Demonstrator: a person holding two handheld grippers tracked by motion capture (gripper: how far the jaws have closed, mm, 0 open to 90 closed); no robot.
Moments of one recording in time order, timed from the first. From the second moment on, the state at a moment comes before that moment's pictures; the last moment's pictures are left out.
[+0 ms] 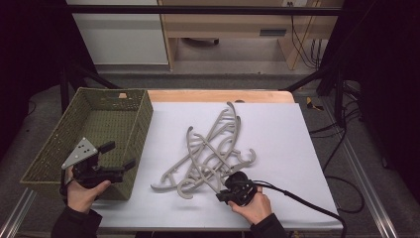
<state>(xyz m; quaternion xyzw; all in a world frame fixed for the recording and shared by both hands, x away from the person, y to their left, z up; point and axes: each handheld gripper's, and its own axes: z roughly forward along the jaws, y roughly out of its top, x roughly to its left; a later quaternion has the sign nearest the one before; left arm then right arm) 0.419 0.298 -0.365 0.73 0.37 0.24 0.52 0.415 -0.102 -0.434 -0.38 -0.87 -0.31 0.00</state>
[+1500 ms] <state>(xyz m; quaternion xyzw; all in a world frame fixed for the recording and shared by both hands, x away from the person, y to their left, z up) 0.407 0.191 -0.359 0.88 0.14 0.22 0.39 0.436 -0.149 -0.375 -0.18 -0.91 -0.36 0.11</state>
